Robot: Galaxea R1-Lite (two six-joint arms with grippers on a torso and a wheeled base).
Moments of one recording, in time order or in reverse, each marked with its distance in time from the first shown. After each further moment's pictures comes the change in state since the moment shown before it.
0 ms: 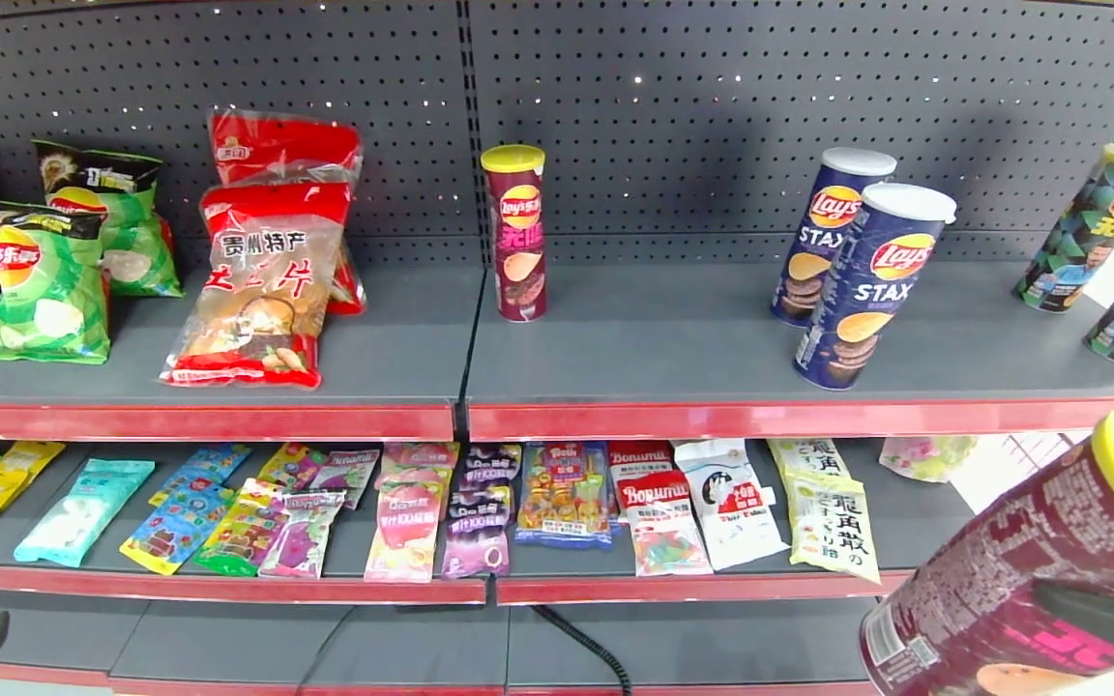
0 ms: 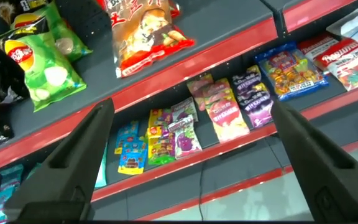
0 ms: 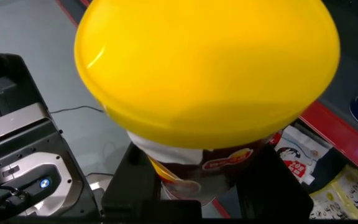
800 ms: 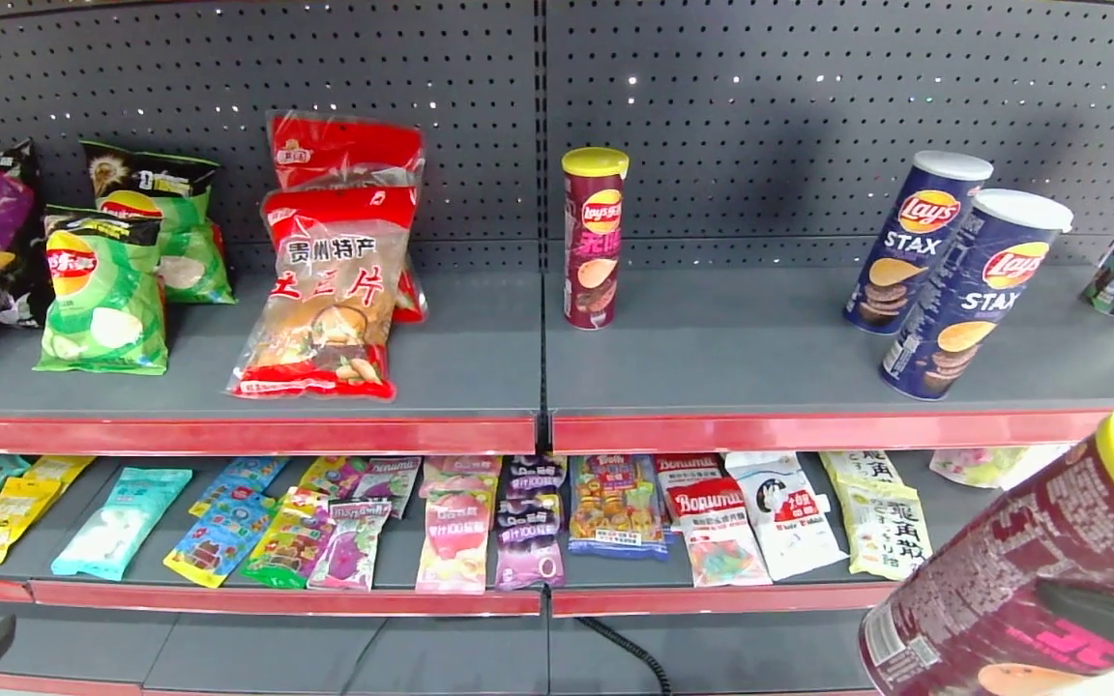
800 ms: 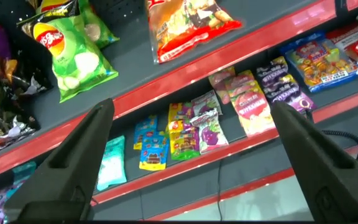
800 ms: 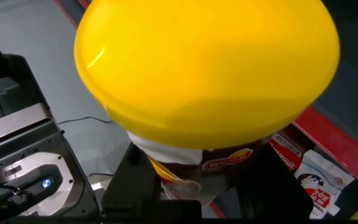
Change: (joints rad) left arm 0.001 0.000 0.007 -0.001 0.001 0.005; right arm 0.002 0.000 -0.006 0.000 0.015 0.000
